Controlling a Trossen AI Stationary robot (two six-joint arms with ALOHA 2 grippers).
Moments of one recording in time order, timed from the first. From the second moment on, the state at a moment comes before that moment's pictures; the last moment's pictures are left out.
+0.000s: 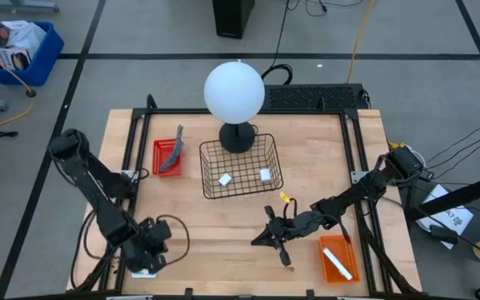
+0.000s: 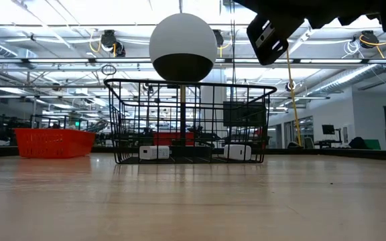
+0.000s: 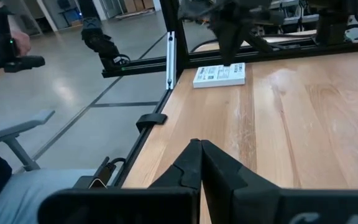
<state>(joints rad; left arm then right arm) -0.96 1.35 0.80 -0.61 -0.20 -1.45 0.50 1.68 0.74 0.72 0.18 0.29</state>
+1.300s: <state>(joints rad) -1.02 1.62 0.87 -0.62 -0.11 -1.68 0.50 1.68 0.73 0.74 0.18 0.29</state>
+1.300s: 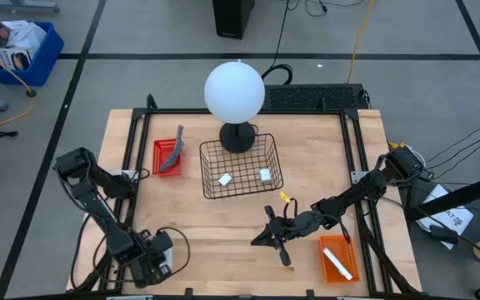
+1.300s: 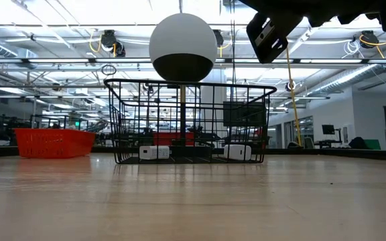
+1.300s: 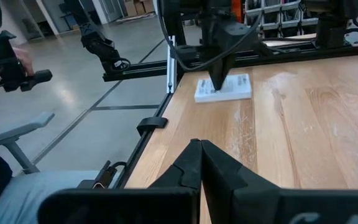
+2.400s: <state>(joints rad) -0.58 1.85 0.87 0.00 -0.16 -1.16 0.51 1.68 0.73 0.67 0.18 0.30</state>
